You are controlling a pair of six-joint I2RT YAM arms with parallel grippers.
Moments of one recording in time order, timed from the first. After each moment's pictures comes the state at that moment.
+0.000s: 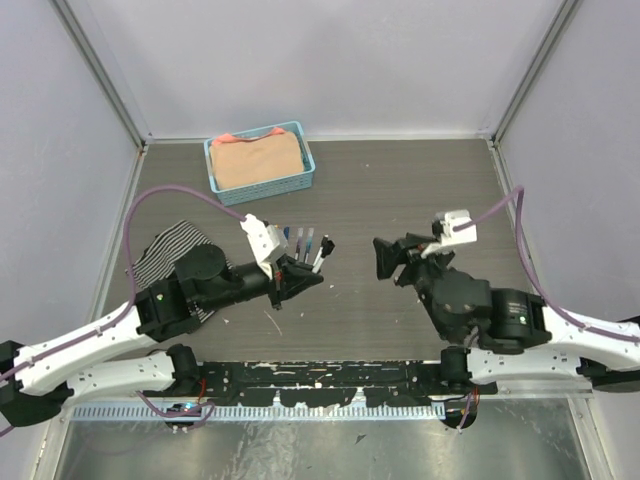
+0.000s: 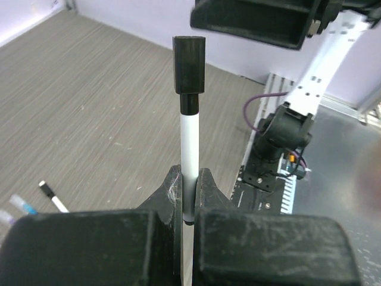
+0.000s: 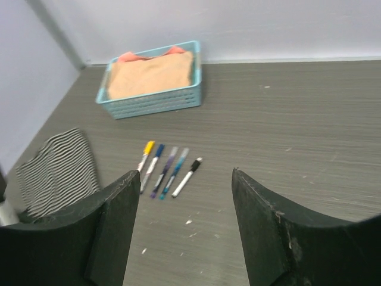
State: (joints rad) left arm -1.14 0.83 0.89 -0.12 0.10 -0.15; right arm 1.48 0.70 1.01 -0.48 1.14 0.40
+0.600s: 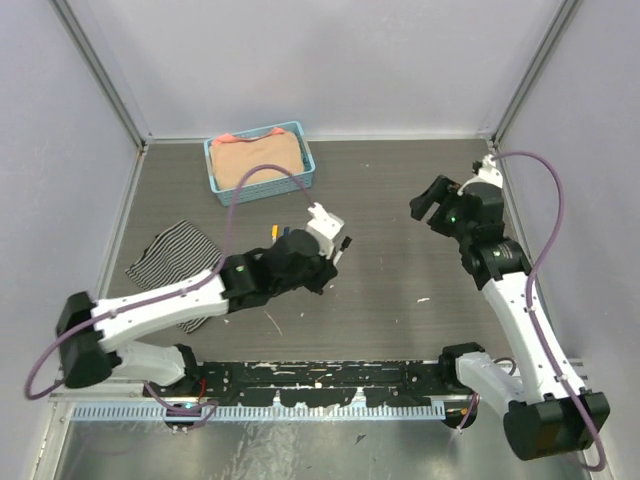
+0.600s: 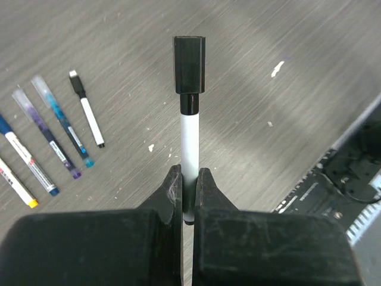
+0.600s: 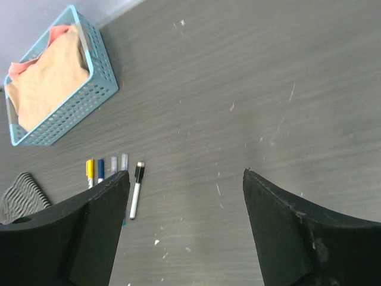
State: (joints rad) left arm -1.13 1.23 1.03 -0.31 -0.23 -0.33; right arm 0.22 0.96 0.99 -0.45 0.11 0.53
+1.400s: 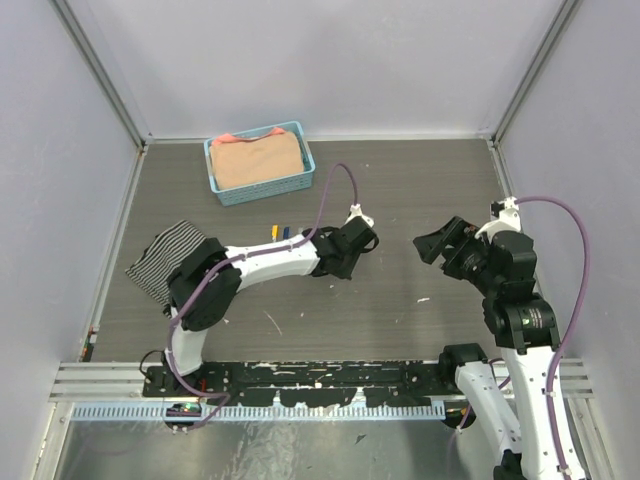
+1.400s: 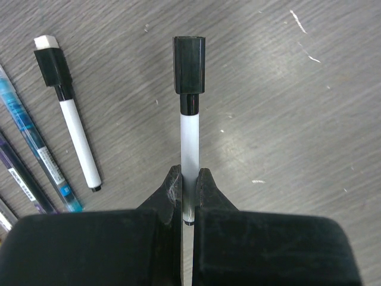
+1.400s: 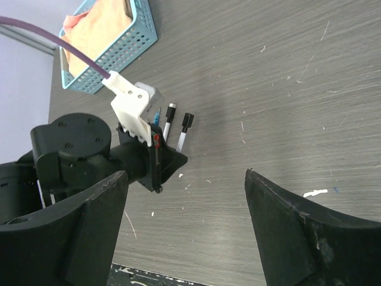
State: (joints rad) left arm -1.02 1.96 1.42 -0.48 -0.25 -0.42; right arm 0.08 0.58 0.90 -0.73 -0.20 0.59
